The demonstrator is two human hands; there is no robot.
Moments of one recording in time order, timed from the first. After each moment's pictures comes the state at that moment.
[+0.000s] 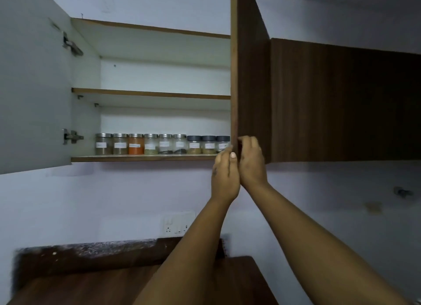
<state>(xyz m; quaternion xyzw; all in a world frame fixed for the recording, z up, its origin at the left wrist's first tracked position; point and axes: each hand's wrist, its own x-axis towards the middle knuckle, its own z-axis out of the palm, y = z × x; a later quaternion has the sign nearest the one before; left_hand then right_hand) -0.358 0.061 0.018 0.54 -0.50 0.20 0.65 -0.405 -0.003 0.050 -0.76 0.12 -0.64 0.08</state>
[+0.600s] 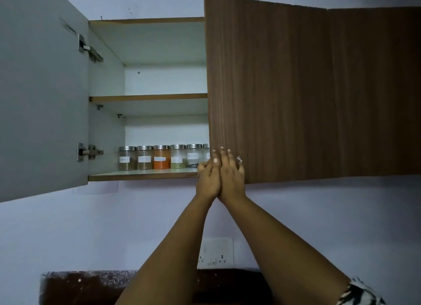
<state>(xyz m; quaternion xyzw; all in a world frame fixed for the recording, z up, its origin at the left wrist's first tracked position) -0.099 0.022 0.045 0.60 -0.37 0.11 0.69 -0.136 -0.036 0.046 -0.85 0.18 -0.49 -0.08</state>
